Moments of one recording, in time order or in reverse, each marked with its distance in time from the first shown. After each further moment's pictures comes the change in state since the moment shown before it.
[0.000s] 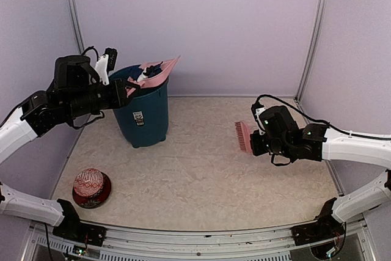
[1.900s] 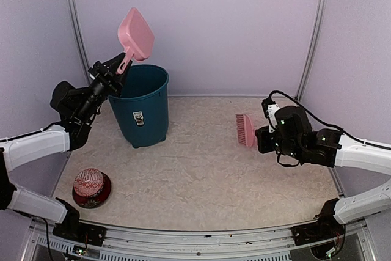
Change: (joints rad) left arm 0.353 0.162 -0.455 1.474 0.467 -1.350; right arm -0.007 -0.142 -0.079 0.082 -0.034 0.031
